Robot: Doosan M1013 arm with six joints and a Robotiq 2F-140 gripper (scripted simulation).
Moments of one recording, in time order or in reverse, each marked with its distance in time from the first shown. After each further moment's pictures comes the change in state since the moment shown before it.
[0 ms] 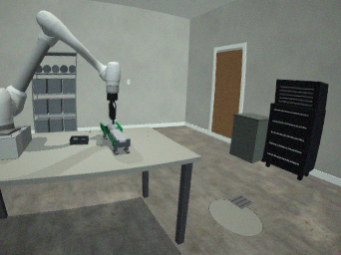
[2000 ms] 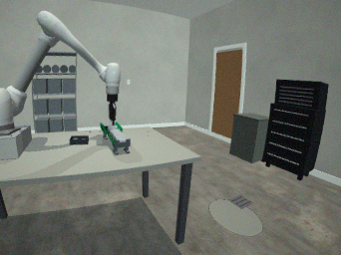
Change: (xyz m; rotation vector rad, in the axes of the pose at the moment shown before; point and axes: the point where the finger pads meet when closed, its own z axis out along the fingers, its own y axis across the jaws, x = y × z) arm 0.000 0.001 0.008 0.000 0.000 0.000
